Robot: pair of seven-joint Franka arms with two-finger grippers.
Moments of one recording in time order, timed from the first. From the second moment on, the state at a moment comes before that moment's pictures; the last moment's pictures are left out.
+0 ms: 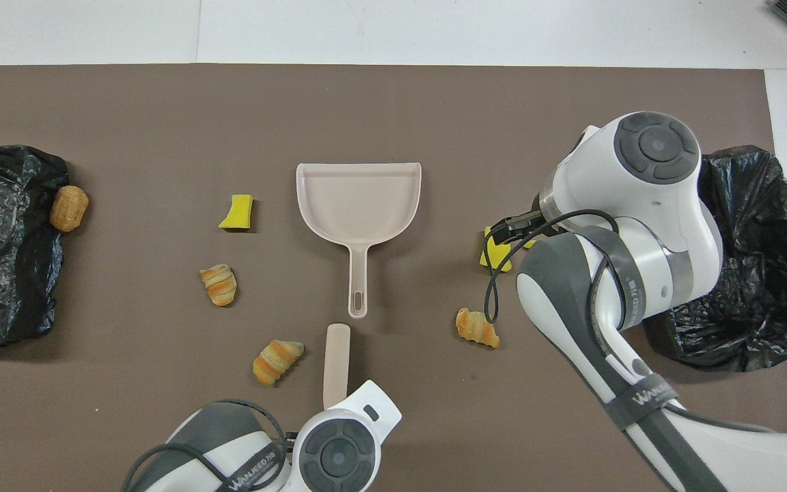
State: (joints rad) left arm -0.94 -0.17 0.06 -2.37 -0.06 1.98 -0.77; right arm 0.16 0.22 0.13 -1.78 -0.03 1.99 0.07
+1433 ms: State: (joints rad) left arm -0.24 -0.05 0.07 -2.17 0.55 1.83 -0.35; right arm 0.58 0.41 0.13 -1.74 -0.19 2.26 0.83
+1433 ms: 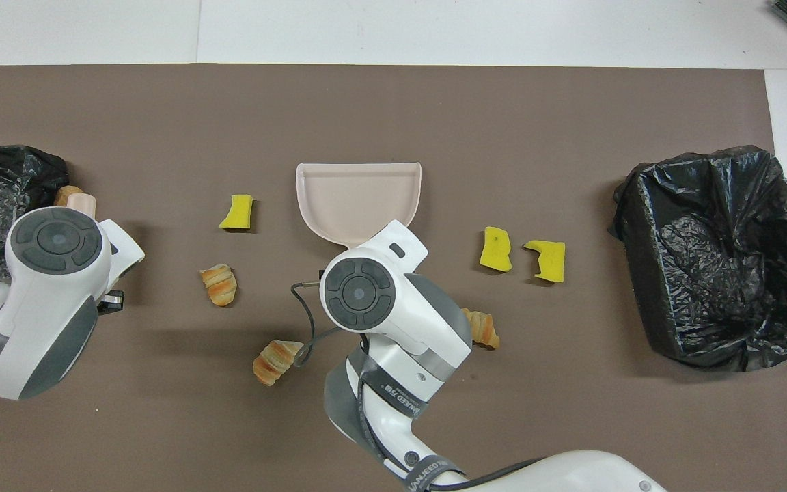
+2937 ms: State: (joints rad) left arm -0.13 0.11 0.04 -2.11 0.47 1.95 -0.30; right arm 0.32 0.29 0.12 -1.73 -0.16 2.02 -0.25
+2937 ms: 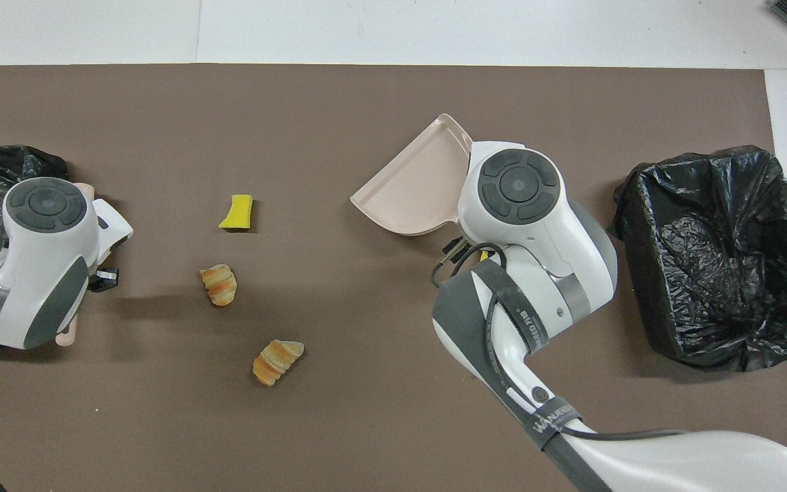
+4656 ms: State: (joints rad) left arm -0.10 0.15 0.03 -2.05 0.17 1.94 -0.05; right arm 0.32 0.29 0.13 -1.77 -0.18 2.00 -1.11
